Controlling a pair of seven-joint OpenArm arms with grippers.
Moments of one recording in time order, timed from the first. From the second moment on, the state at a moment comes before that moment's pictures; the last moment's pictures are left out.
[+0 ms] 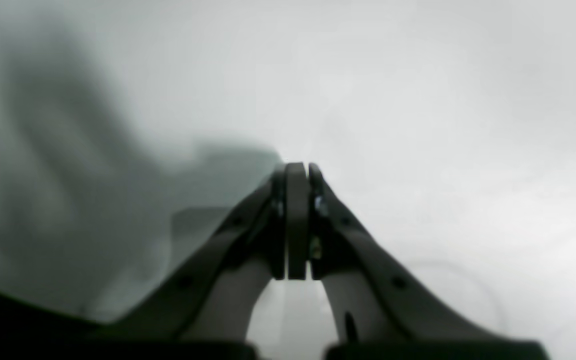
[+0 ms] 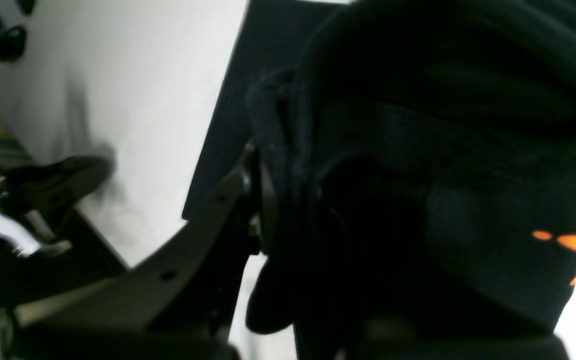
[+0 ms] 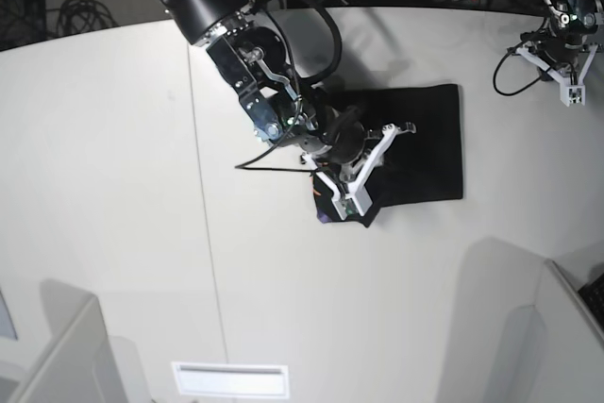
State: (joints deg) left arm 23.4 -13.5 -42.9 94.1 -11.6 -25.7 45.6; right arm 8.2 -5.4 -36.4 86.5 30.8 -9.2 -46.2
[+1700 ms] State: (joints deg) left arm 23.4 -12.6 -43.1 94.1 -11.8 -25.7 45.8; right arm 26.1 -6.9 -58.8 71.1 48.2 -9.2 -38.8
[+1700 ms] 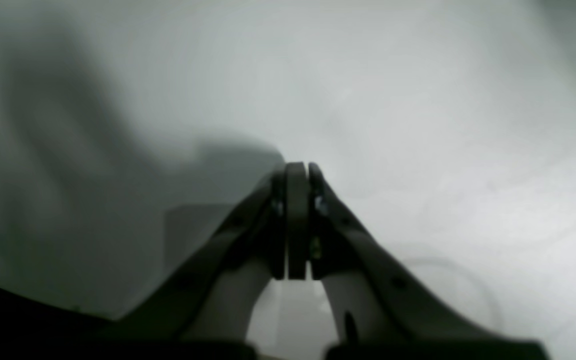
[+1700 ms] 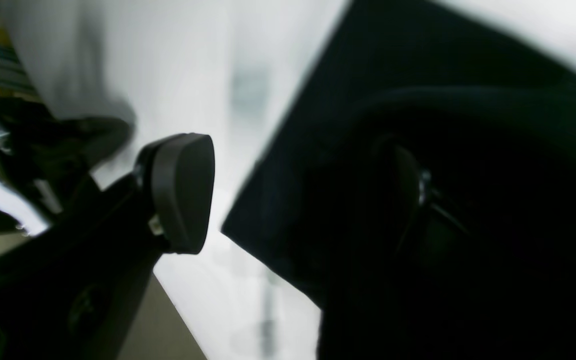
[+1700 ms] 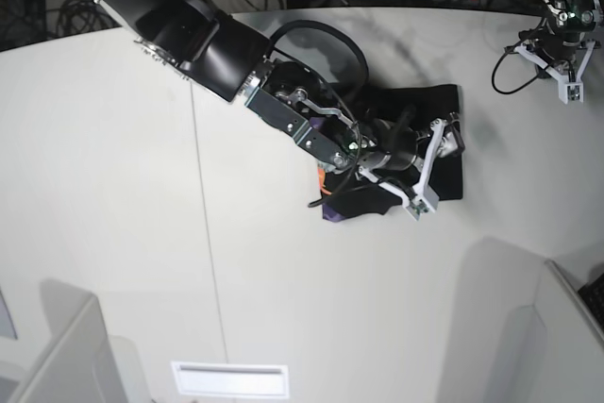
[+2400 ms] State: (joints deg) left arm 27.0 -11.0 -43.2 103.6 -25.5 -31.2 46.1; right arm 19.8 9.3 -45.9 94.0 54.7 -16.2 -44.0
